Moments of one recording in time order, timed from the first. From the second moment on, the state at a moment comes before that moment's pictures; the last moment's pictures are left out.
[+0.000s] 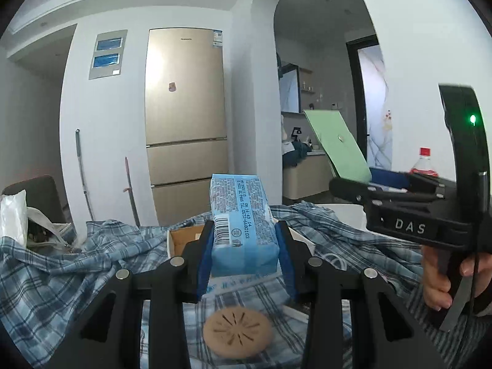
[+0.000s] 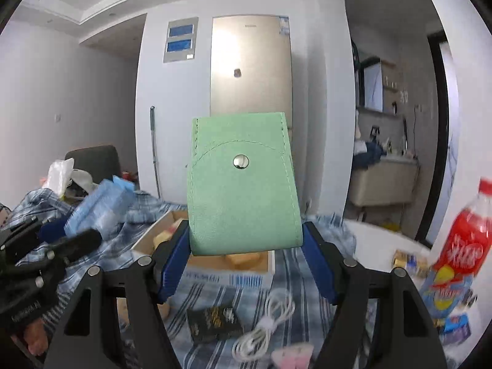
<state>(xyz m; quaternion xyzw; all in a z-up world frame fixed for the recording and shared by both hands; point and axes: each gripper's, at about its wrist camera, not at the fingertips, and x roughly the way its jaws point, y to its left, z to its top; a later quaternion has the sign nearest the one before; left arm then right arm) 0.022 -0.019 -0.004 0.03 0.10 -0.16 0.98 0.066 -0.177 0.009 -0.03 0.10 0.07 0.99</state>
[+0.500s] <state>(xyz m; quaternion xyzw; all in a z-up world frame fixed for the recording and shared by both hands) 0.096 -0.041 0.050 0.02 0.02 -0.14 0.99 0.132 -0.177 0.059 0.03 0.05 0.03 1.00</state>
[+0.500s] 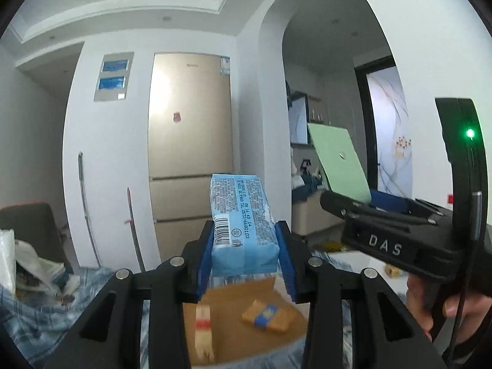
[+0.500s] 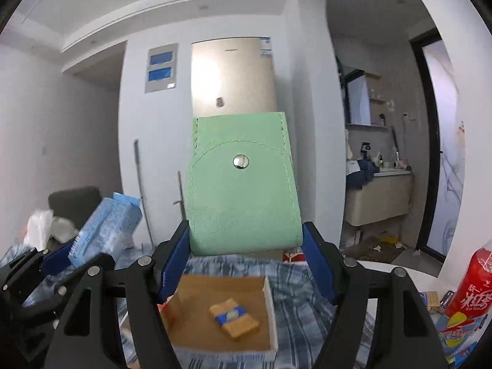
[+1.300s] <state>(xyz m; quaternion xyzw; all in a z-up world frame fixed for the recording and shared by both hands) 0.121 -0.003 -0.005 -0.05 0.09 -0.09 0.99 0.171 -0.190 -0.004 0.03 0.14 0.07 0.99</state>
